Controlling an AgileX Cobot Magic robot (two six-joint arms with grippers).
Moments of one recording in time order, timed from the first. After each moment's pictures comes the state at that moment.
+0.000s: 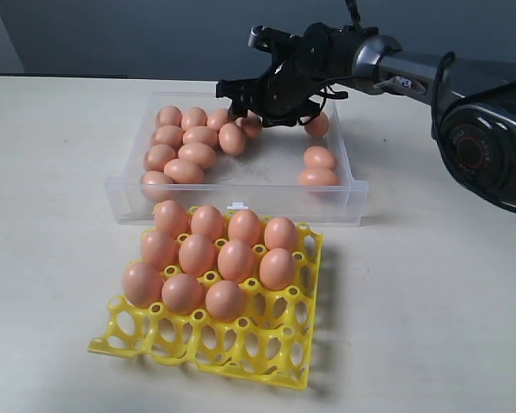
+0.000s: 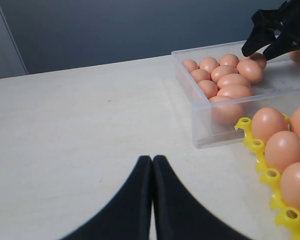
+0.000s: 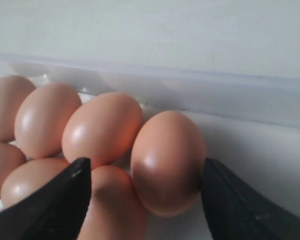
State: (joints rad) left arm -0.01 0.00 0.00 0.00 0.32 0.06; right arm 0.42 2.51 -2.07 0.42 0.58 0.02
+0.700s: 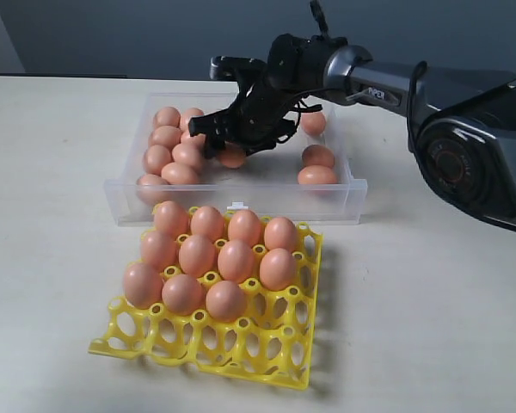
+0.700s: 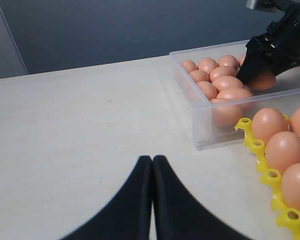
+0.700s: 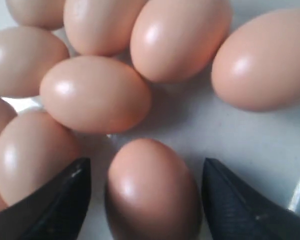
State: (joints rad) left arm -0.01 0.00 0.00 0.00 0.32 0.06; right arm 0.50 2.51 -2.07 0.39 0.74 -0.07
